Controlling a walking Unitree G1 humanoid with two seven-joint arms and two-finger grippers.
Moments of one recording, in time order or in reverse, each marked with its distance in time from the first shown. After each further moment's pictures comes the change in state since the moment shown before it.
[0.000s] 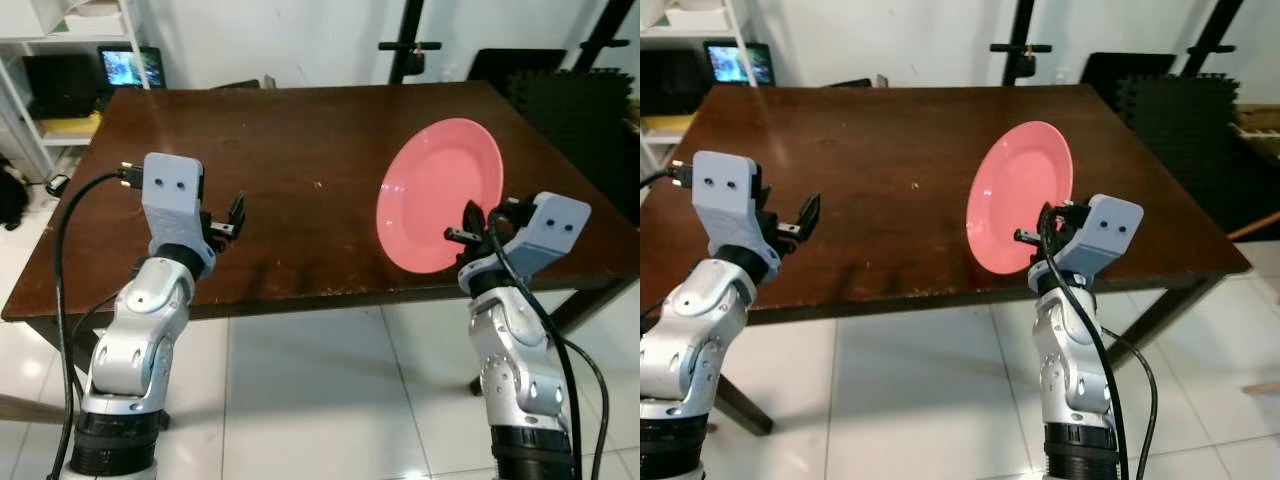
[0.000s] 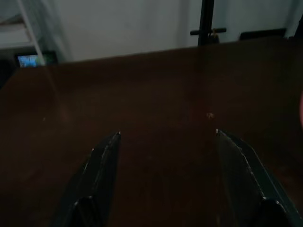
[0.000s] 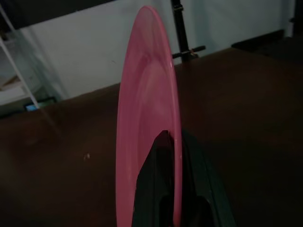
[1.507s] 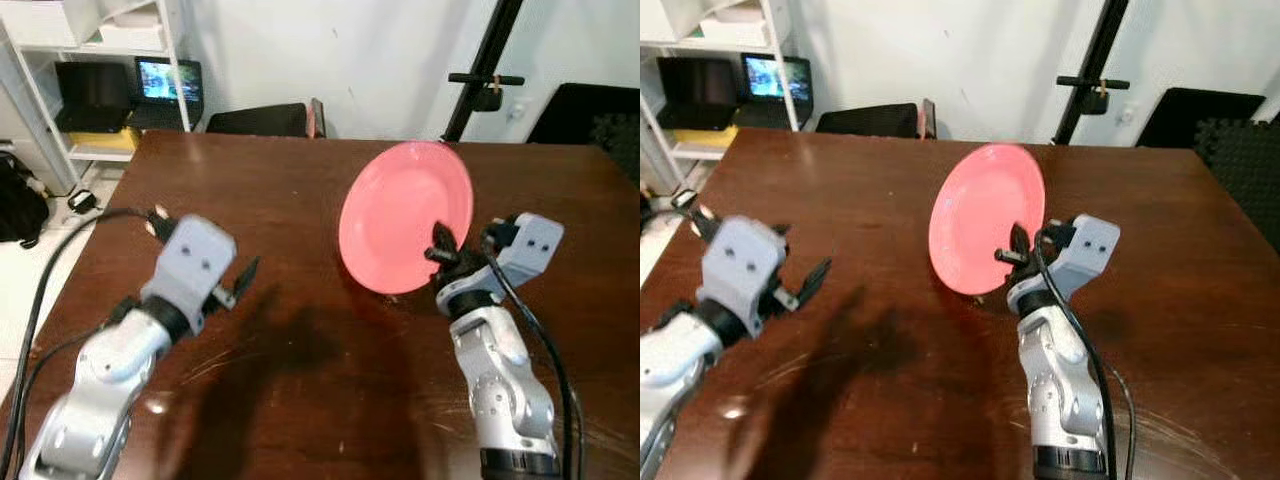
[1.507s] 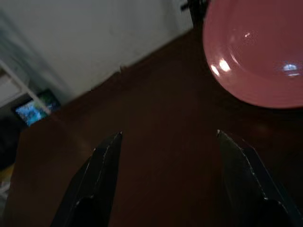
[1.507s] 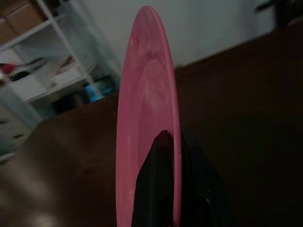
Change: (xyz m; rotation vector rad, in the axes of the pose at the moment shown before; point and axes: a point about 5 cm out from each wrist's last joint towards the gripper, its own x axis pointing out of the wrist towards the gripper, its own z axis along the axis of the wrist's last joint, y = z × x) left arm -0.058 -0.003 -0.019 0.394 0.010 -0.304; right arm -0.022 0.018 -0.026 0.239 0.147 0.124
